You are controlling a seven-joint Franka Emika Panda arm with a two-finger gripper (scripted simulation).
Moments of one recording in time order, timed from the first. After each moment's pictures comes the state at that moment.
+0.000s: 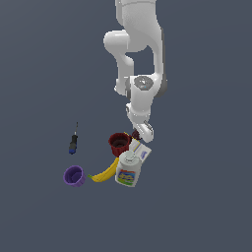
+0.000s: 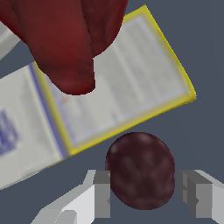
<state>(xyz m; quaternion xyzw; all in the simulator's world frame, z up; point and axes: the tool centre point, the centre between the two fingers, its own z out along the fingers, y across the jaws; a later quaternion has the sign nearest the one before) -0.086 0.063 0.067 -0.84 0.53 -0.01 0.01</state>
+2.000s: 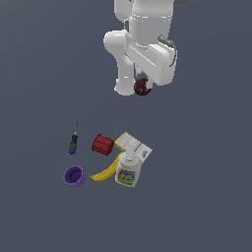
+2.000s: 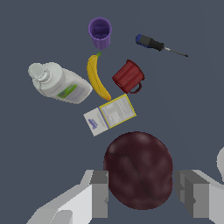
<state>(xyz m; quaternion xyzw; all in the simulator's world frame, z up) -0.059 0.056 0.381 -0.84 0.54 0.00 0.00</state>
